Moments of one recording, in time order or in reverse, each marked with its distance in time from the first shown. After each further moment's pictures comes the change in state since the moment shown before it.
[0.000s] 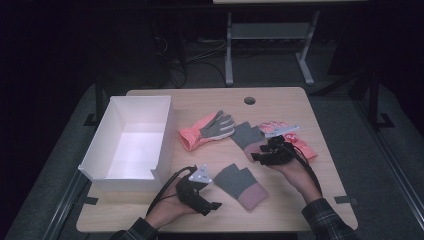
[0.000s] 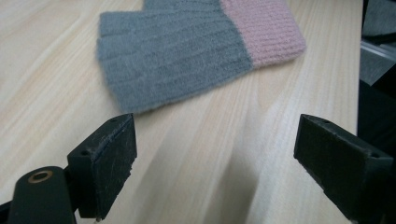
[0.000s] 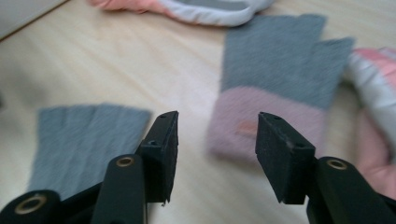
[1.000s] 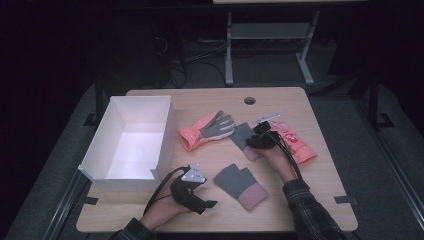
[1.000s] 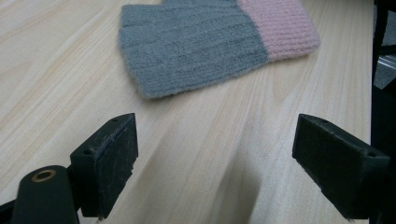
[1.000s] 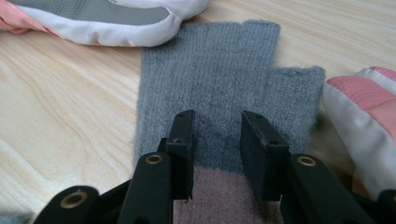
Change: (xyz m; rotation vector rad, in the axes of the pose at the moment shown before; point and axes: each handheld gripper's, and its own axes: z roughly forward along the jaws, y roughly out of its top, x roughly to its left) left arm 0.008 -0.011 -0.004 -0.031 0.018 -0.022; right arm -0.031 0.029 0.074 0.047 -0.136 0.095
